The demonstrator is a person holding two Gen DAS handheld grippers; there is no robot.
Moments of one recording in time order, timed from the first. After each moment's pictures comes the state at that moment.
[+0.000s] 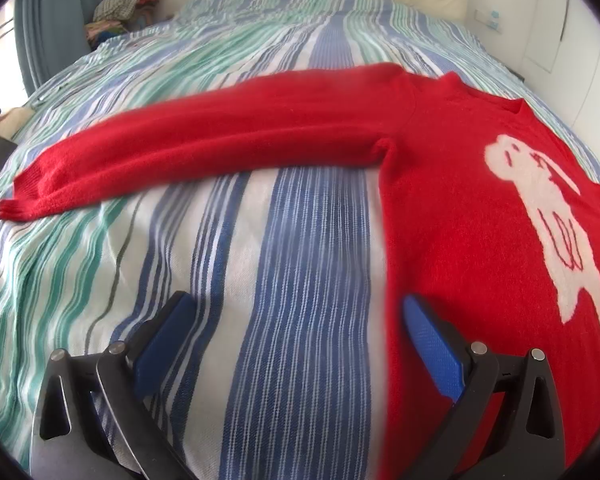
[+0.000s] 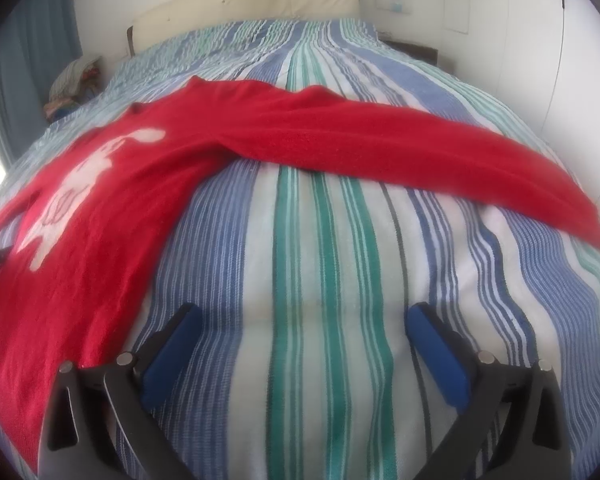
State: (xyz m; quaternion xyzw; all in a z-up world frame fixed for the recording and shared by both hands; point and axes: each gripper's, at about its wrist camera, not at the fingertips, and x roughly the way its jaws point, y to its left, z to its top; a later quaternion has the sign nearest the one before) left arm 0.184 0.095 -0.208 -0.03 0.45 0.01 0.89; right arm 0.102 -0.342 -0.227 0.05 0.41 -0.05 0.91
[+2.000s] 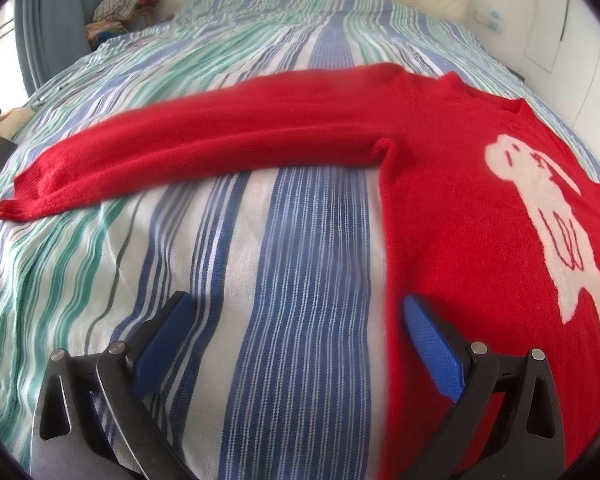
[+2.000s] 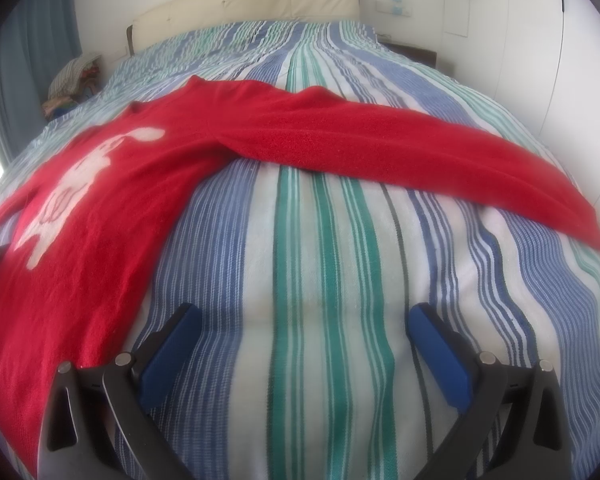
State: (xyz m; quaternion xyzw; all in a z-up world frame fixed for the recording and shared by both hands) left arm 0.184 0.095 -0.208 -0.03 0.45 0.01 0.89; right arm 0.102 -0.340 -0.228 0.05 0.40 -0.06 0.91
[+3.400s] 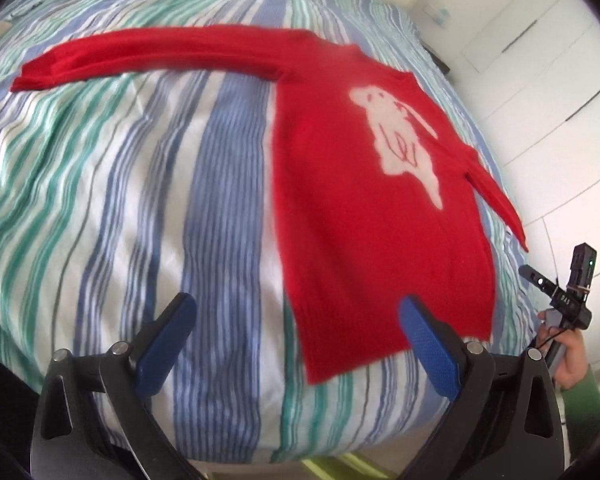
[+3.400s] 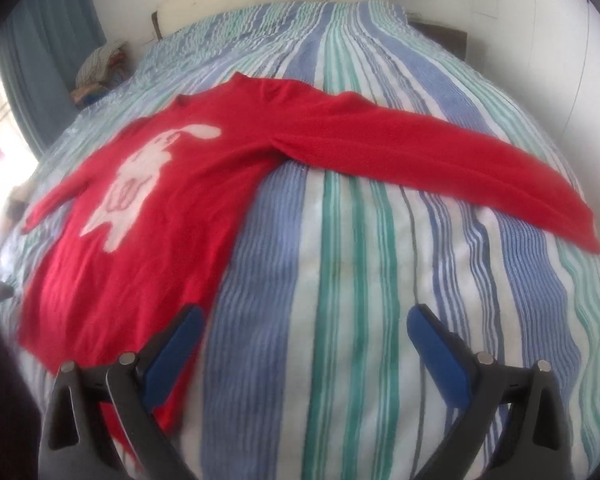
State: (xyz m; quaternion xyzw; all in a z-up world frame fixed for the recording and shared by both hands) left arm 0.052 0.109 -0.158 -0.16 0.54 -0.16 0.81; right arm 0.065 -0.336 -0.170 0.09 0.46 0.04 0.89
